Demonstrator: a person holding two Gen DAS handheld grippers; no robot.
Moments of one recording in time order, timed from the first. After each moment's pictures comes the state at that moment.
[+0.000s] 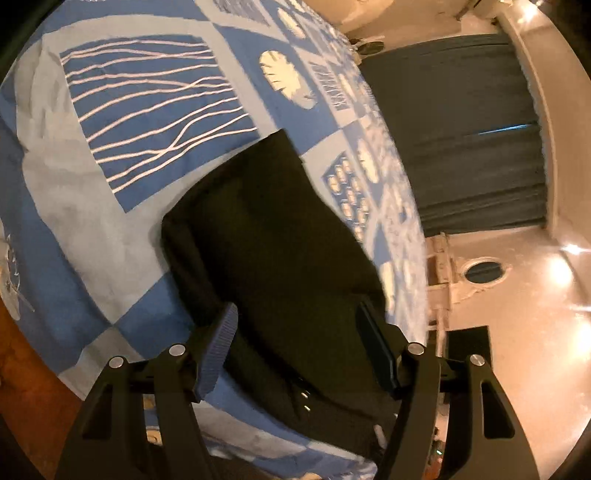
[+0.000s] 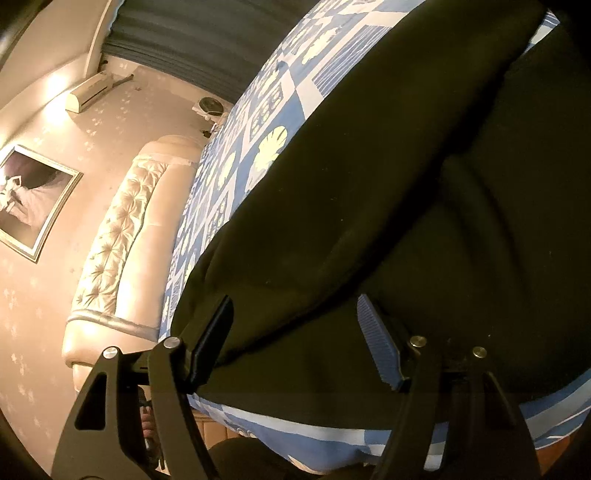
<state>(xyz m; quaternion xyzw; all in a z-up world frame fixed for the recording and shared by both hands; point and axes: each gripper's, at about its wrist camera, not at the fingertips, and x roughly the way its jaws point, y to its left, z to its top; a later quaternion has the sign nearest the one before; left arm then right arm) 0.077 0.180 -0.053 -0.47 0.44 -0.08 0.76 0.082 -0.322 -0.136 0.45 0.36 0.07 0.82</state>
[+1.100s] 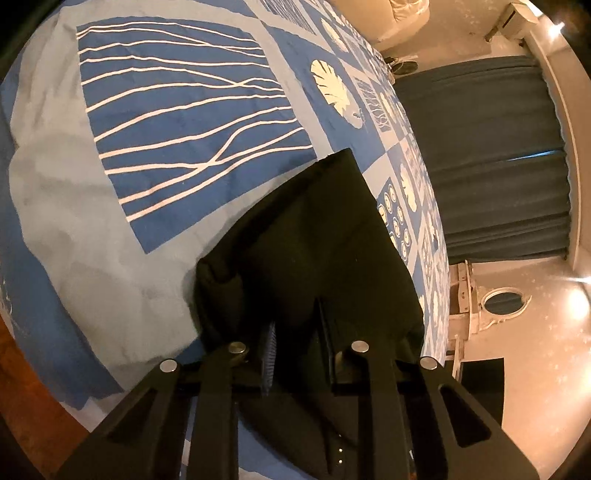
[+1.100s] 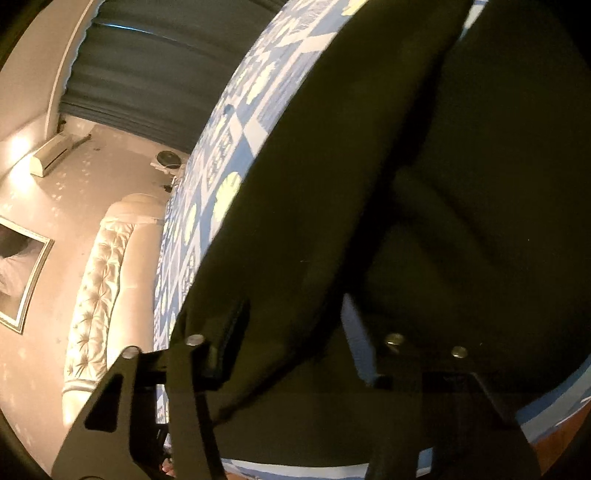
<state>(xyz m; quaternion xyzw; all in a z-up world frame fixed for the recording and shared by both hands) 0.082 0.201 -0.085 -0.48 0.43 -0.02 0.76 0.094 -0.332 -0.153 0.52 0.32 -0.04 0.79</state>
